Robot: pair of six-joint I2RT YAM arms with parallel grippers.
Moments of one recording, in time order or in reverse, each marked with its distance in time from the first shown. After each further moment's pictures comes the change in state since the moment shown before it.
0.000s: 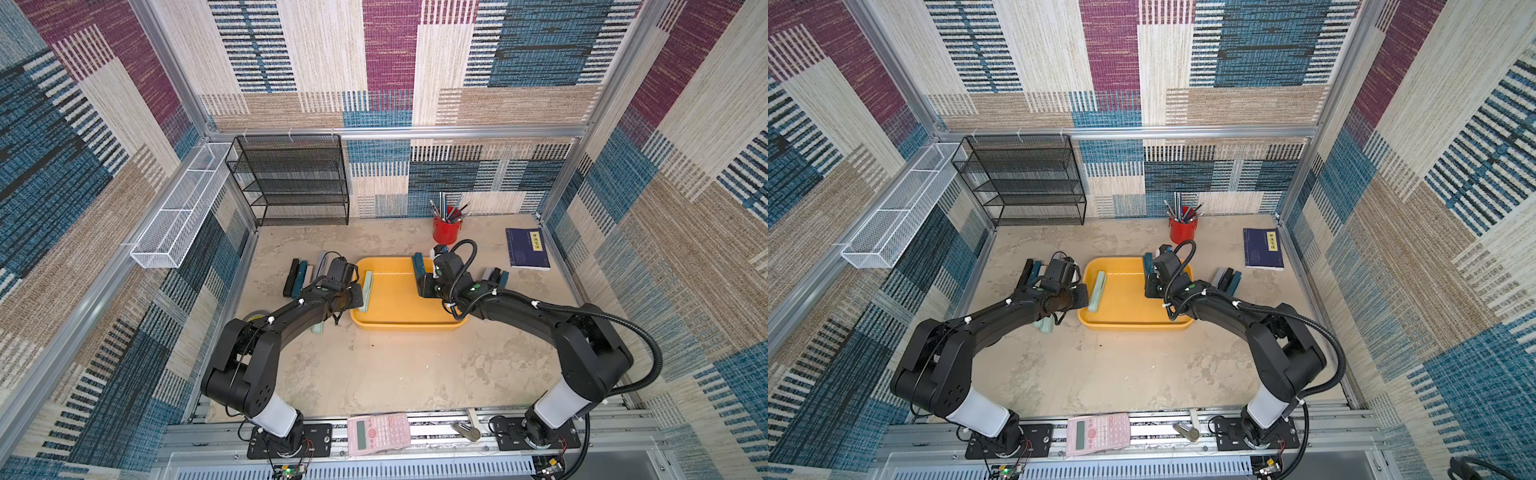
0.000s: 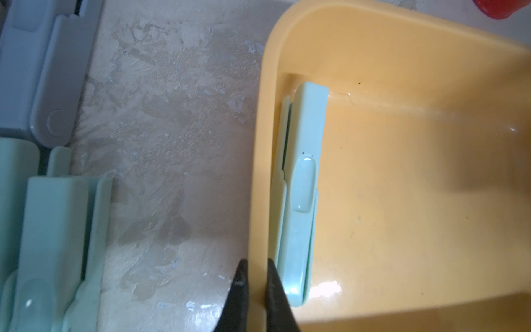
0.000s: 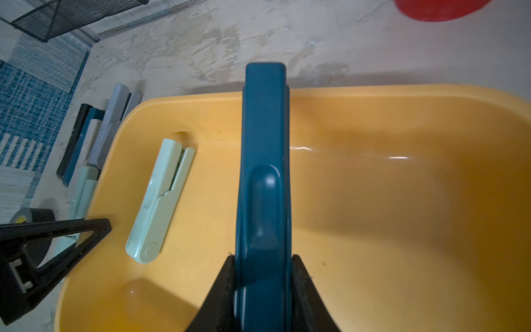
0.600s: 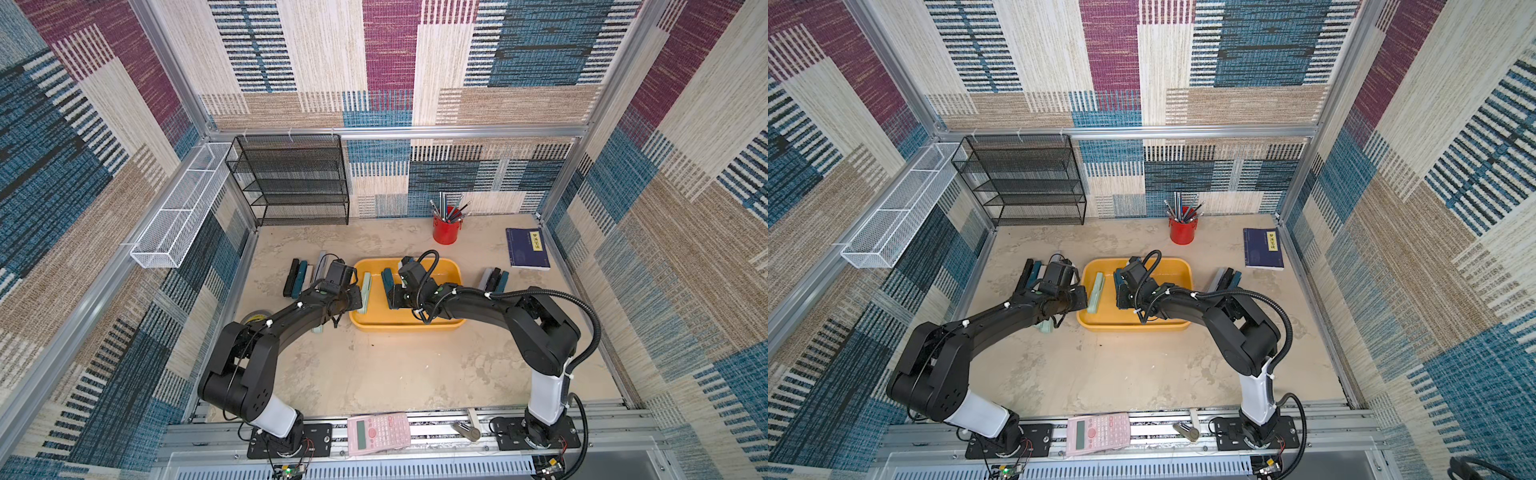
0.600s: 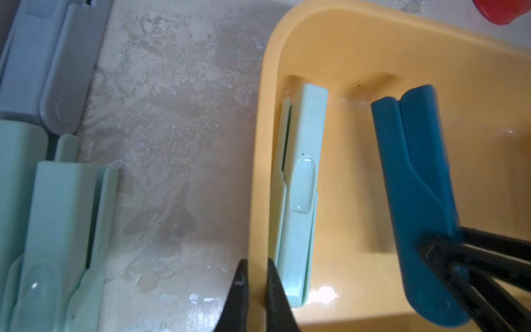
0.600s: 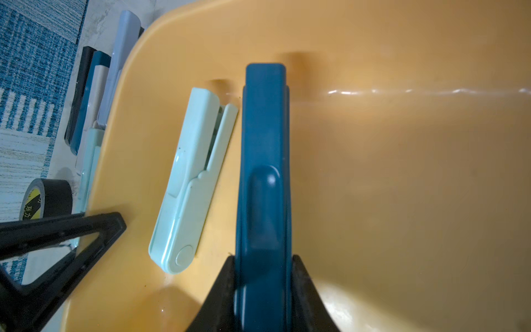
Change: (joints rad) left arm -0.002 -0.018 -0.029 0.029 -0.006 -0.019; right arm 0.127 0.237 0.138 0.018 -0.035 0.135
